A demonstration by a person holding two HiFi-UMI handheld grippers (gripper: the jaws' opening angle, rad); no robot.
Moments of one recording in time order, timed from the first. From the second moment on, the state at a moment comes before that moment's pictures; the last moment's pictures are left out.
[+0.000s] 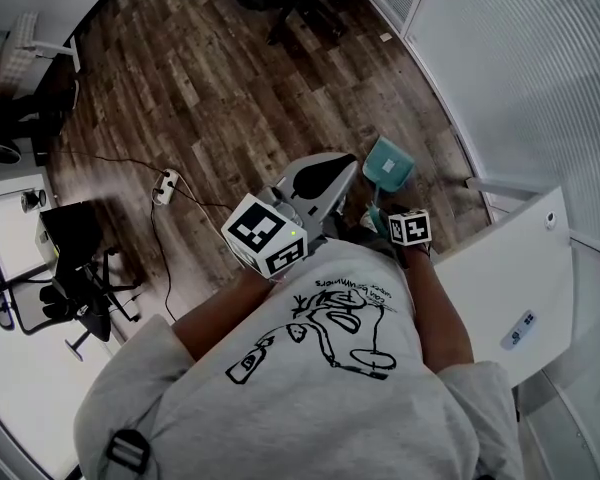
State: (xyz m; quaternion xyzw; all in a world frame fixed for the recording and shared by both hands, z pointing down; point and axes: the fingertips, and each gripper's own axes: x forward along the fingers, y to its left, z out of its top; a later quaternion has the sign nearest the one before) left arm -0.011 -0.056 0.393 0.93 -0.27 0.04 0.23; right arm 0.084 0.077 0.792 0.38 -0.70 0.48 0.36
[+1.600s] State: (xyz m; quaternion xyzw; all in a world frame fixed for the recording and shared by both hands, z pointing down) left arm 0.029 -0.074 0.357 0.95 -0.25 0.01 0.19; right arm 0.144 -0.053 0.429 0.54 -0.81 0.16 0.14
